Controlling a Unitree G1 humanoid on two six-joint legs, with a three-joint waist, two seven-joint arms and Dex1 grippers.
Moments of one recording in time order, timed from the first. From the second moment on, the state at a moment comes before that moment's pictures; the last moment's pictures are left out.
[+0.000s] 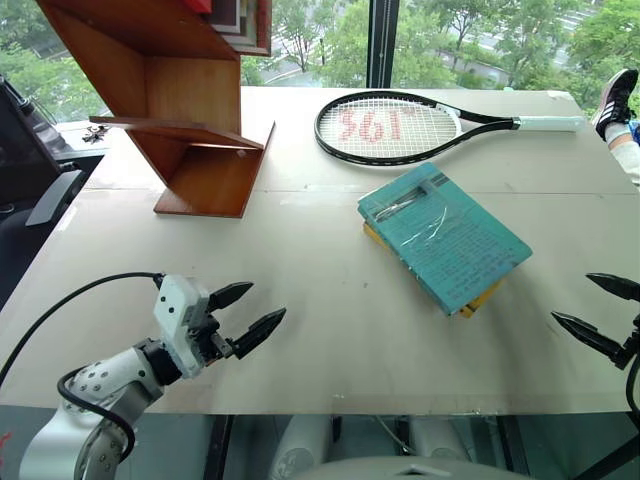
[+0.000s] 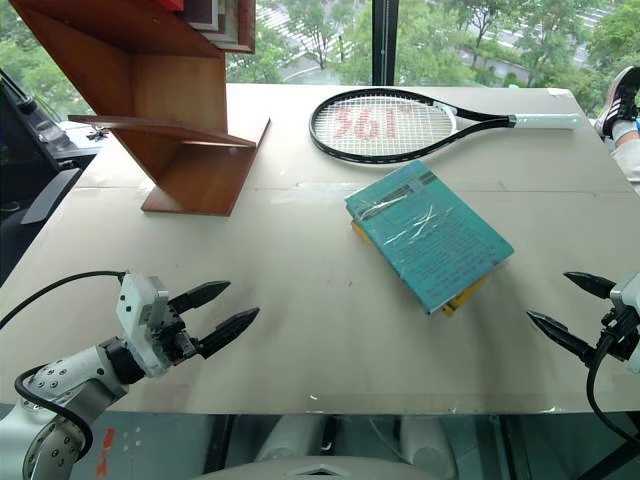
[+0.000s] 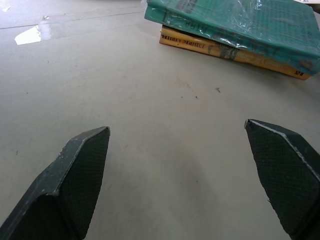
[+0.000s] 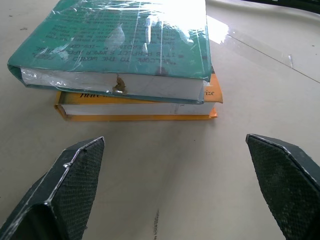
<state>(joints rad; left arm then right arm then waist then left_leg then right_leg) 0.36 0.62 0.35 -0.57 -0.64 0.47 -0.77 0.39 -0.79 -0.63 -0.31 0.52 0.28 1.02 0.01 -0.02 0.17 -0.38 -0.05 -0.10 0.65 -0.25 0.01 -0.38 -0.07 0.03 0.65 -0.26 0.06</state>
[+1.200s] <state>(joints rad) 0.25 0.72 0.32 -0.81 -0.83 0.49 -0.79 -0.75 -0.90 0.35 0.27 0.15 0.74 1.21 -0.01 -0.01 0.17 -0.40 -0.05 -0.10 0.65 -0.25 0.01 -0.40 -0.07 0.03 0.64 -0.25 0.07</state>
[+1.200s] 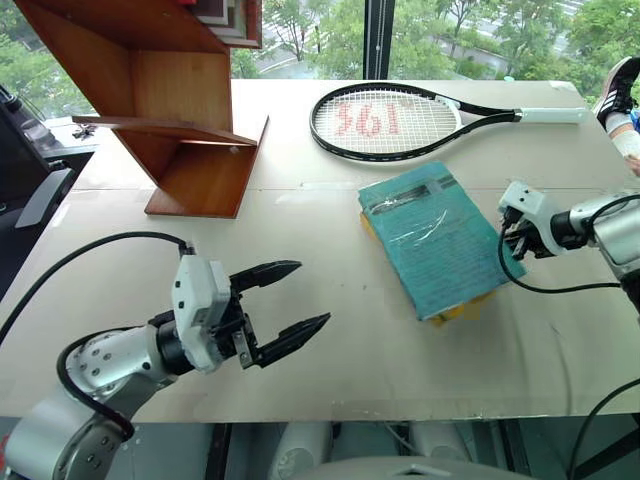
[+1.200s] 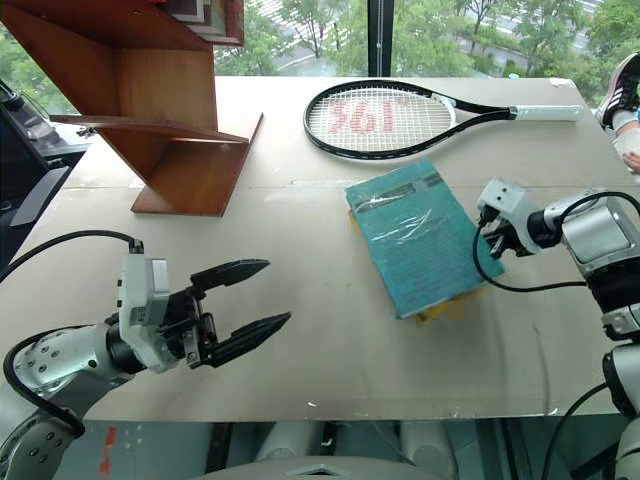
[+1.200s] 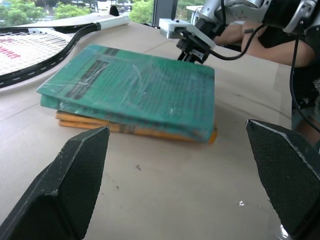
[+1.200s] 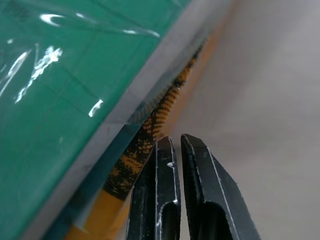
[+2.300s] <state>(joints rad) 0.34 0.73 0.40 -0.64 -0.73 0.39 -0.94 -0.59 -0.75 0.12 -0.20 0.38 1.01 0.91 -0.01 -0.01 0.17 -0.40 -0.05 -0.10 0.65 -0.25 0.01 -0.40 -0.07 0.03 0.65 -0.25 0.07</state>
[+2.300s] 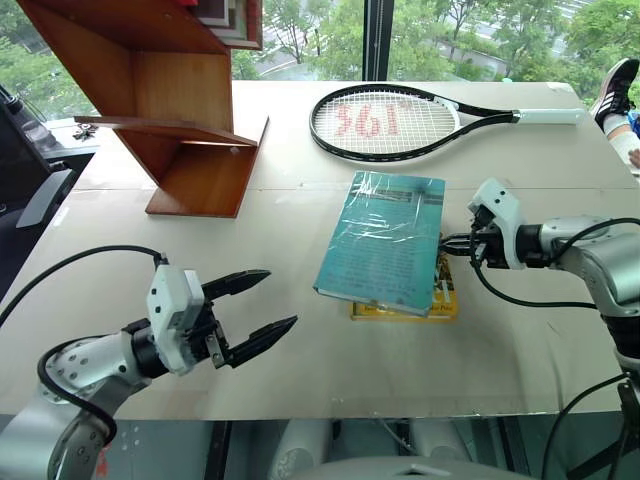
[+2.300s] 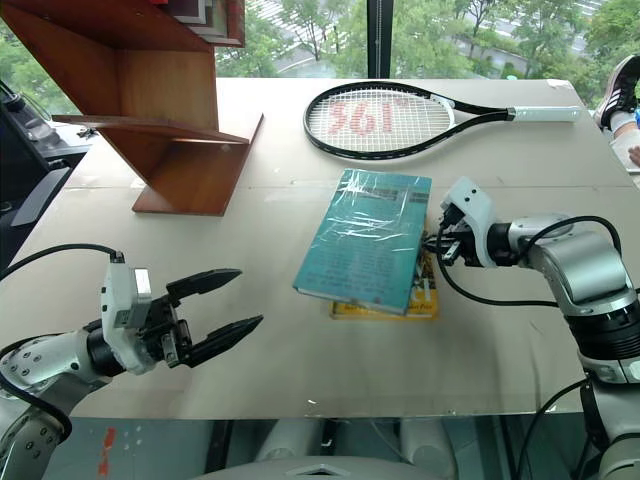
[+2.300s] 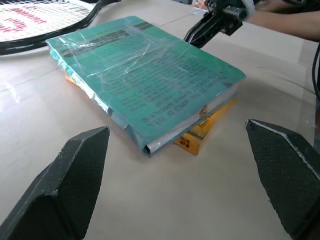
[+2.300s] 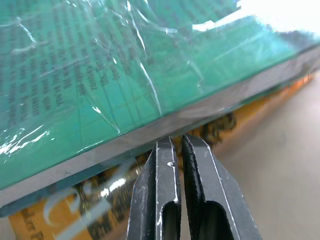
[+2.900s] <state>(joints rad) 0.05 0.80 0.46 -0.38 -1.09 0.85 -0.63 -0.29 -0.76 -0.19 -0.28 0.55 0.58 1.09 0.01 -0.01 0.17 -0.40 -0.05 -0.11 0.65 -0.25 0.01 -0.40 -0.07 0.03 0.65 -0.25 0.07</state>
